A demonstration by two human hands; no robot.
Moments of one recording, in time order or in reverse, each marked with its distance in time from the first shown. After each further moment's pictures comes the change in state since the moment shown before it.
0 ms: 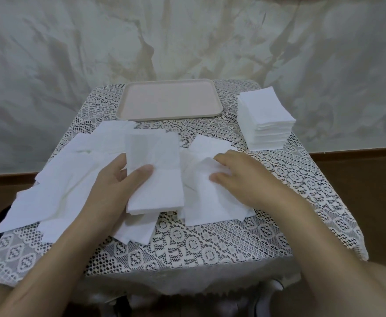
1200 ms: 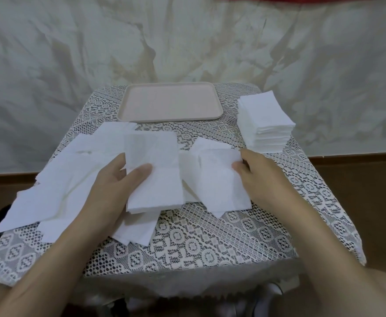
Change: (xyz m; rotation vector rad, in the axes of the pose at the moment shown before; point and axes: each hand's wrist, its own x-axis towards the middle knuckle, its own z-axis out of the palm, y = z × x) left_hand 0.002 -0.001 -0.001 -0.063 0.016 -0.005; right_hand -0.009 0.016 -0.002 0.133 0.205 0.234
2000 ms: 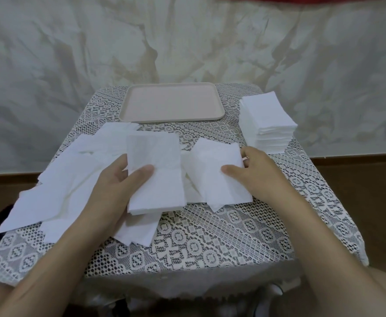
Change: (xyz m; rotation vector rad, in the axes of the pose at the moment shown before) left_hand -0.001 0.001 -0.001 0.011 -0.003 -0.007; right_hand 0.016 0.001 0.004 0.201 -0.044 0.129
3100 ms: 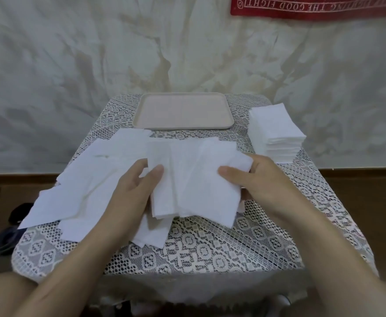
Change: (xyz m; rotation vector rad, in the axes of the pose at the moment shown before) left_hand -0.009 0.001 0.003 -0.001 -0.041 0.046; right_hand -0.040 -0.043 -0.005 0.609 -0.246 -0.095
